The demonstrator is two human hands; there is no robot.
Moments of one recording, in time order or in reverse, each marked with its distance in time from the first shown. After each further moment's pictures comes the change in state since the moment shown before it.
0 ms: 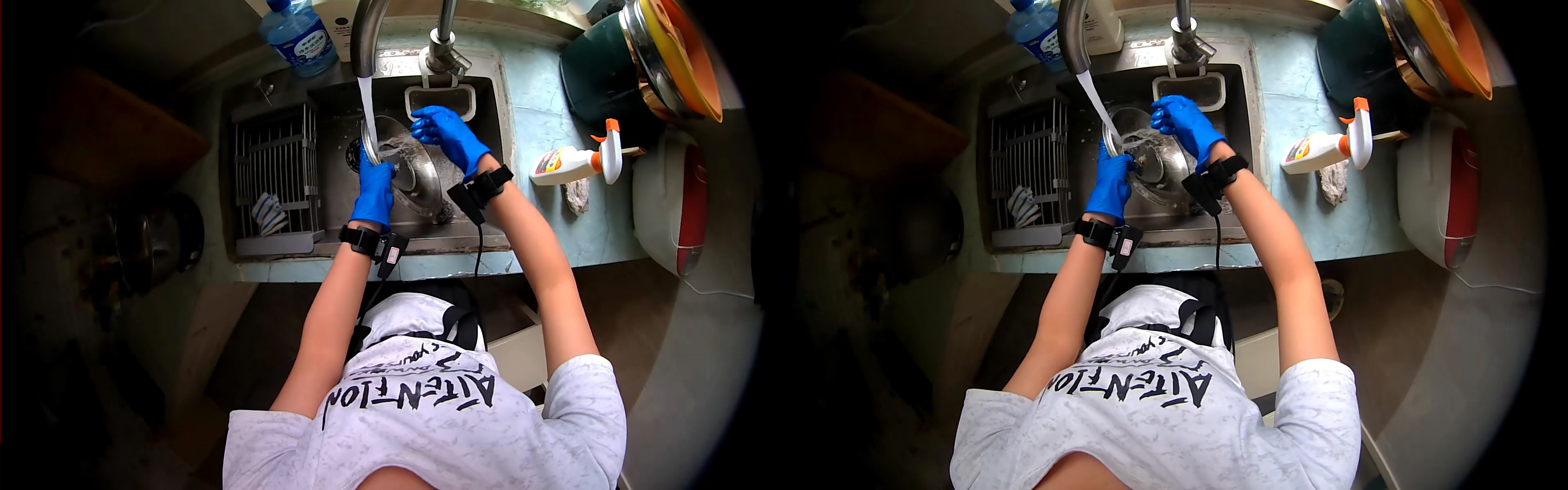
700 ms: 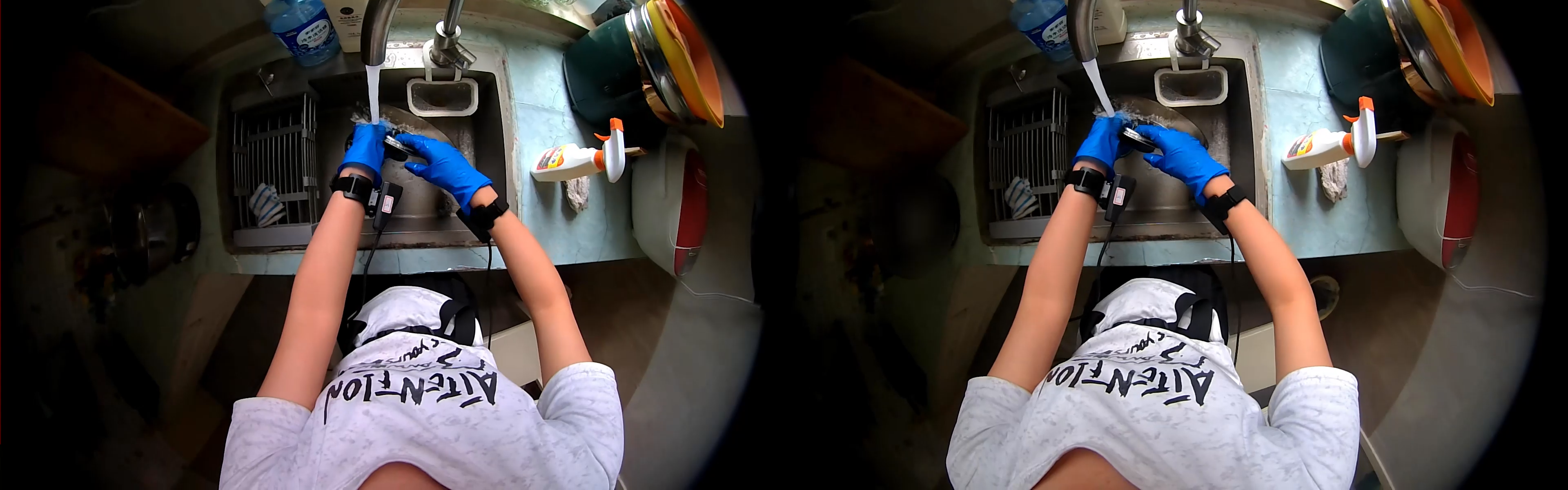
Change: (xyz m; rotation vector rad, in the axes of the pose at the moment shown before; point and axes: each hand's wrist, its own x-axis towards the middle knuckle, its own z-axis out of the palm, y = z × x) left_hand 0.026 0.034 -0.004 0.143 -0.064 -0.171; right_hand -0.041 0.033 0.029 -0.821 -0.142 -0.431
